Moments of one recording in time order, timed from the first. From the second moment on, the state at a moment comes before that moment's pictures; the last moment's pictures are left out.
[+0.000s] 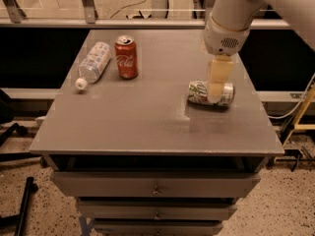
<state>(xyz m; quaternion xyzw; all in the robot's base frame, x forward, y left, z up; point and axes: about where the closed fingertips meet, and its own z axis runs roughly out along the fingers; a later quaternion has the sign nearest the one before) 0.580 -0.140 0.905 -0.69 0.72 -0.02 0.10</state>
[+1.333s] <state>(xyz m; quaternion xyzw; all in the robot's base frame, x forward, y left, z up) 0.589 -0.116 0.848 -0.67 0.74 -0.03 0.00</state>
